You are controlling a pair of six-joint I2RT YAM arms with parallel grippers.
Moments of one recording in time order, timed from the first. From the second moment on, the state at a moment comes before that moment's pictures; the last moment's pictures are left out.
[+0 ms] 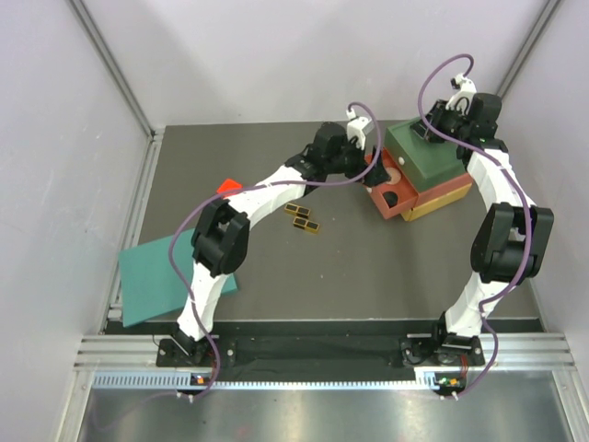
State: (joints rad) left arm -0.71 2.21 1.93 -0.04 0.44 -0.34; right arm -0.11 1.82 1.52 -0.10 -0.60 0.19
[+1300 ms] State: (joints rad) left arm -0.75 2.32 1.82 0.15 0.55 0.09; right arm -0.12 1.82 1.52 -0.11 -0.61 0.19
